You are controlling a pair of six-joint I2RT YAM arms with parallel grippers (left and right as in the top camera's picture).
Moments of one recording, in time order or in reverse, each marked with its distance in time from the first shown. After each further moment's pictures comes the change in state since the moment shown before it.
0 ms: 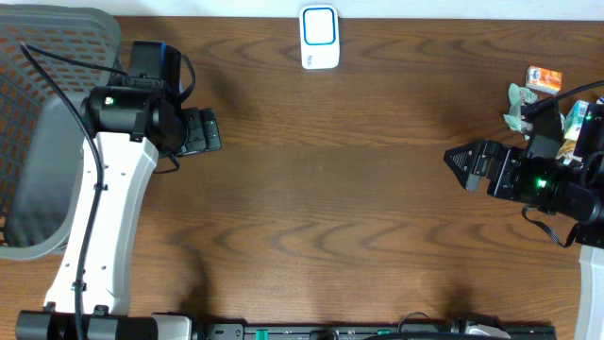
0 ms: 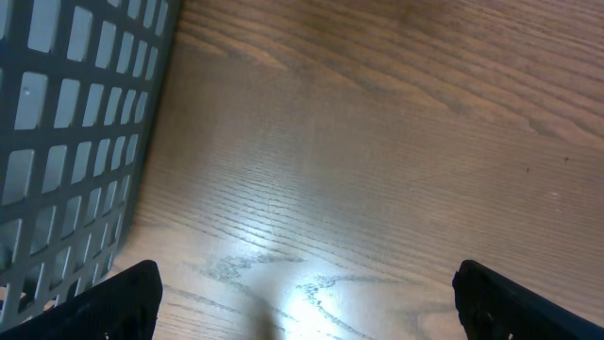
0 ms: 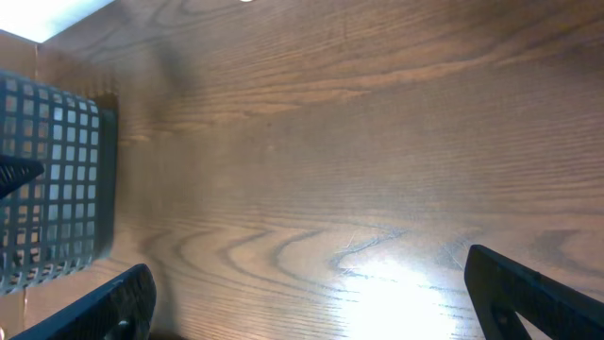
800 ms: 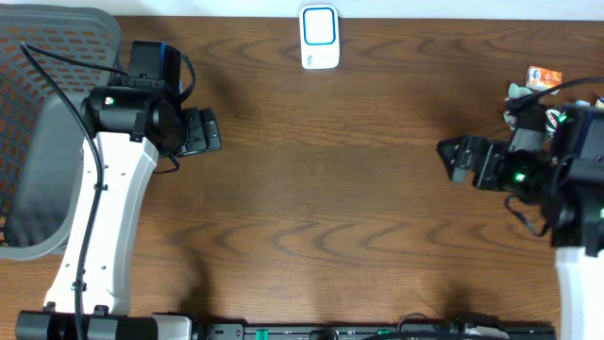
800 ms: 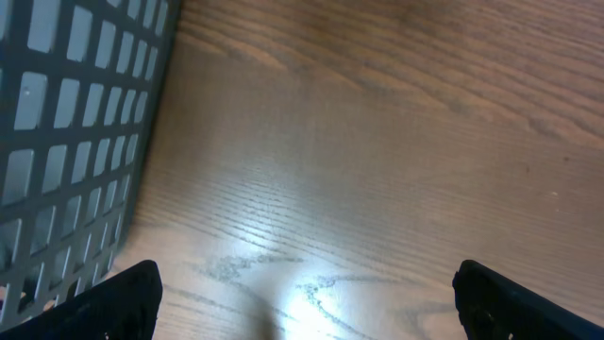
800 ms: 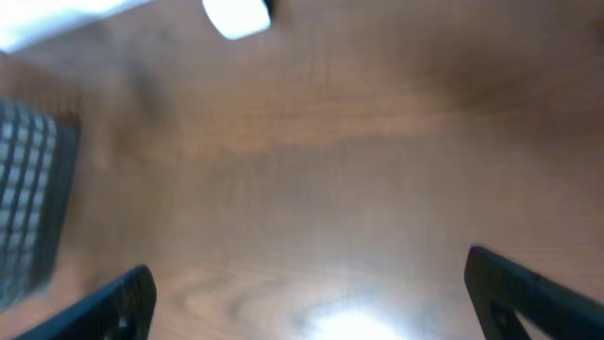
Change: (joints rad) left arm 0.000 0.000 0.000 0.000 0.000 0.000; right arm 0.065 -0.039 -0.183 0.269 0.092 0.002
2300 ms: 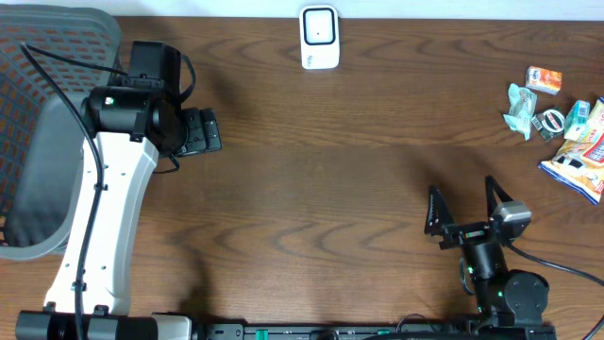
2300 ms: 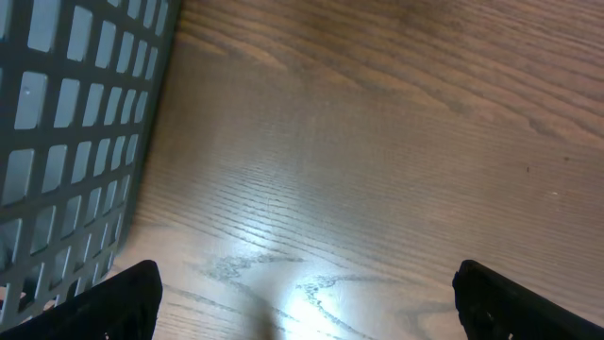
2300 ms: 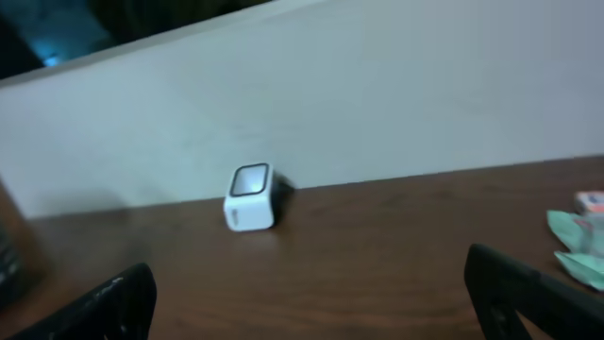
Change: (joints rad) left arm 0.000 0.000 -0.001 0.000 0.000 0.000; right arm 0.099 -1.027 -1.192 1.140 0.212 0.105
